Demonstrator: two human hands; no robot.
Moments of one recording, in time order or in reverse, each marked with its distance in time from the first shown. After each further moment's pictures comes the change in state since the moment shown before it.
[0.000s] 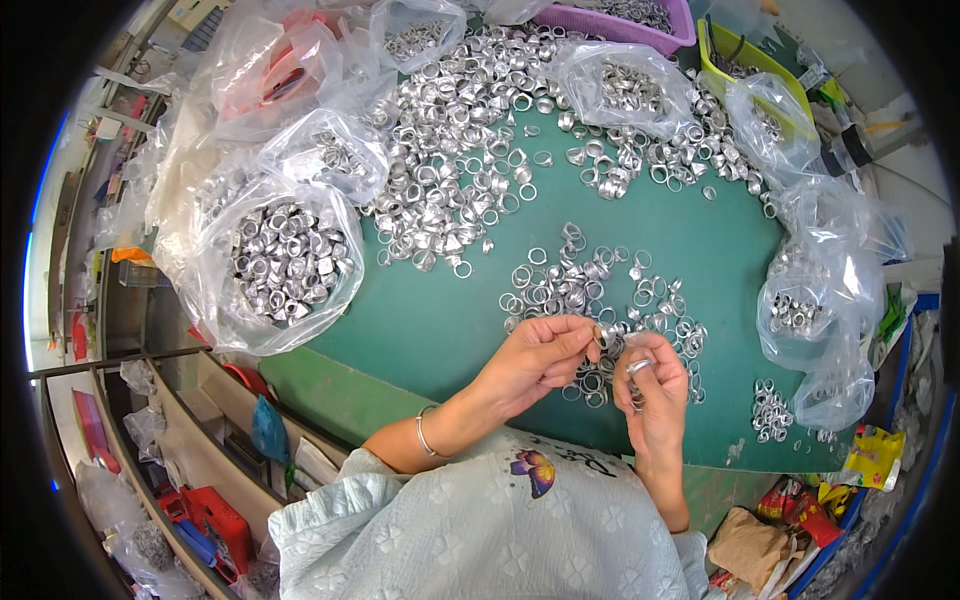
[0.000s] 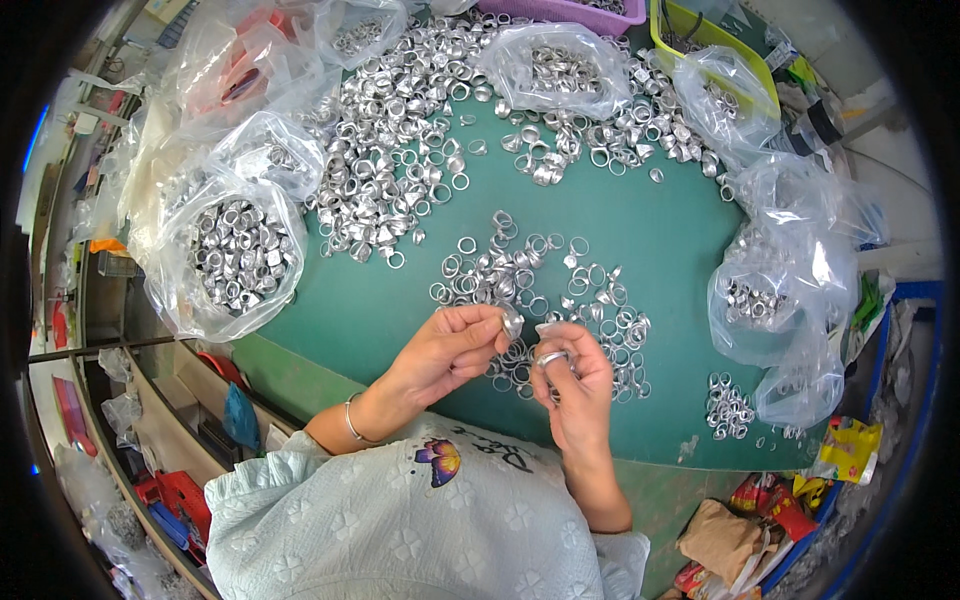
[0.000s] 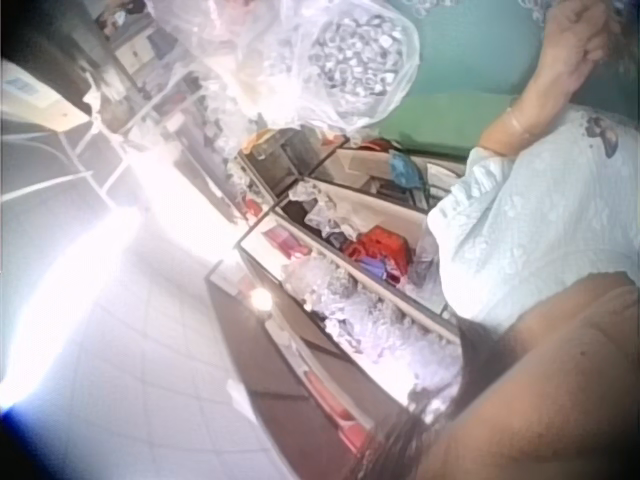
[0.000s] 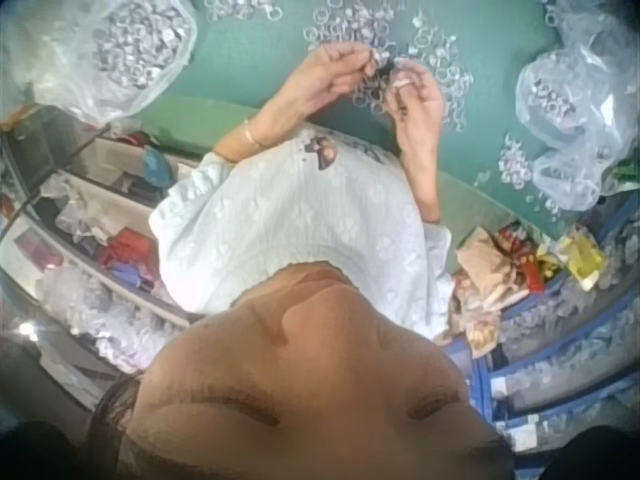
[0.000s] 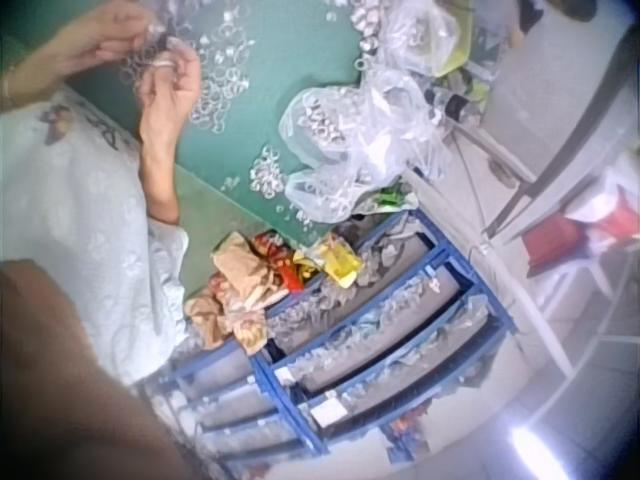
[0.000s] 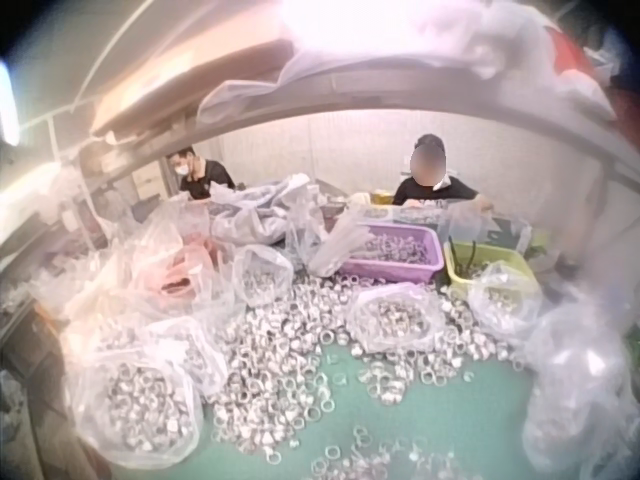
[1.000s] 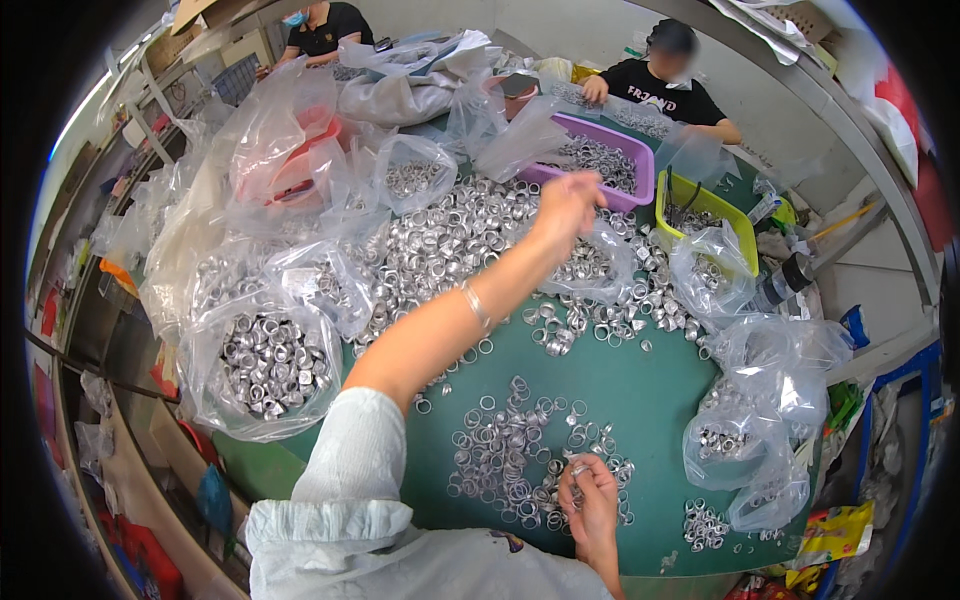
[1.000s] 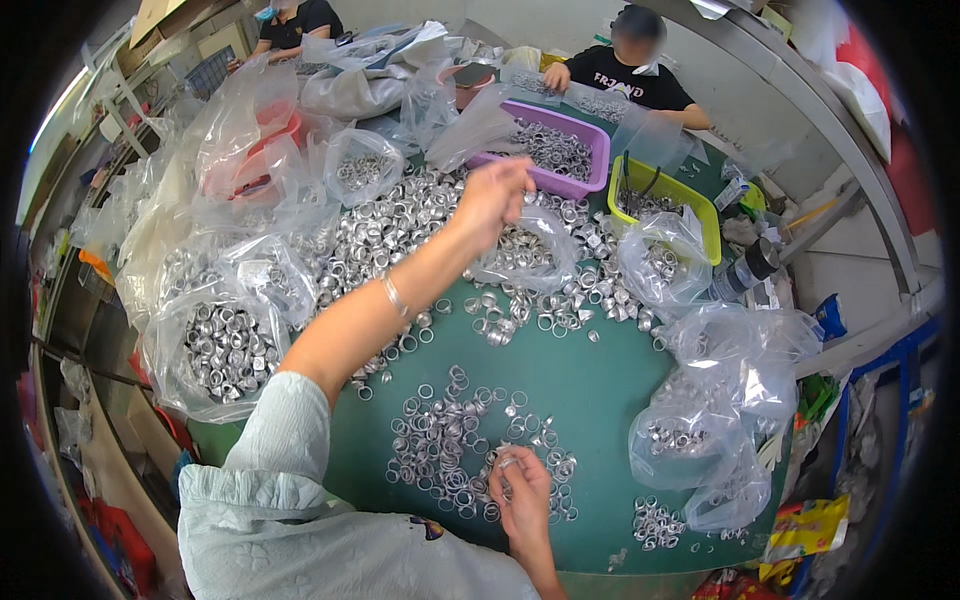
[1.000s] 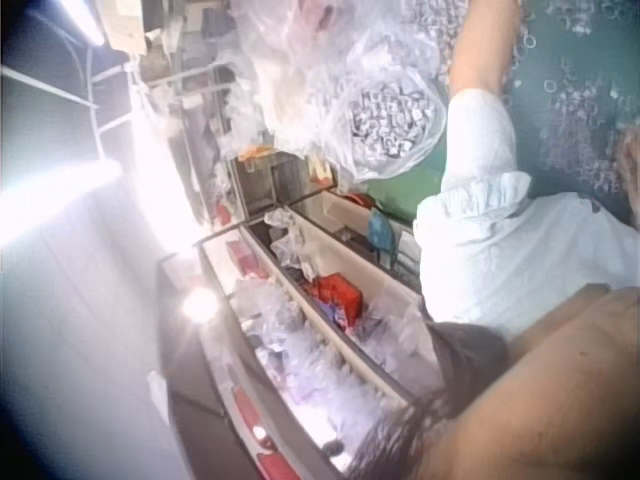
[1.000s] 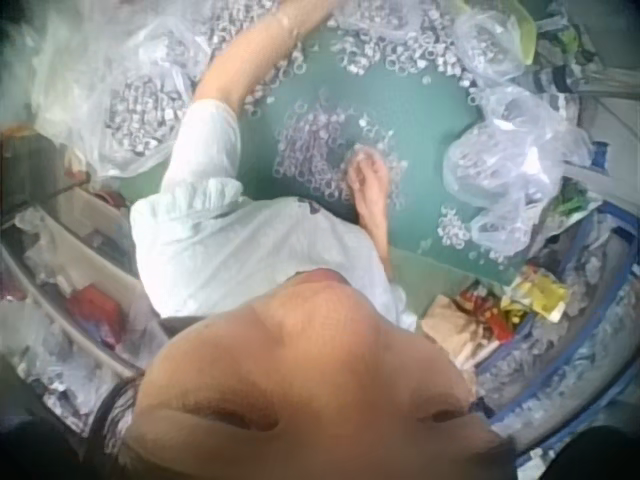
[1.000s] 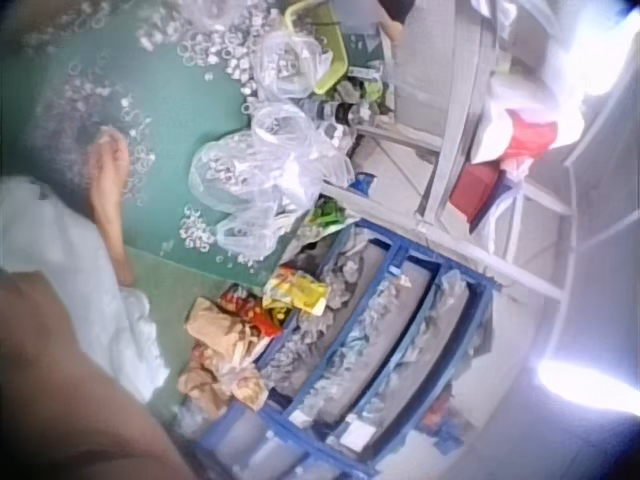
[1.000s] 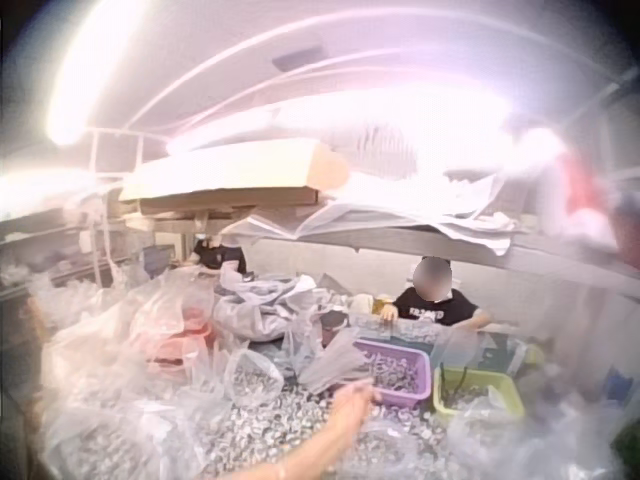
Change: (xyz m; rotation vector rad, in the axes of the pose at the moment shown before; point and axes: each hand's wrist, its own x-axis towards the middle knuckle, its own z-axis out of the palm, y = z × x) left_hand 0.231 0.198 0.085 0.459 0.091 0.722; right_hand 0.026 -0.005 -0.022 0.099 0.095 0.101
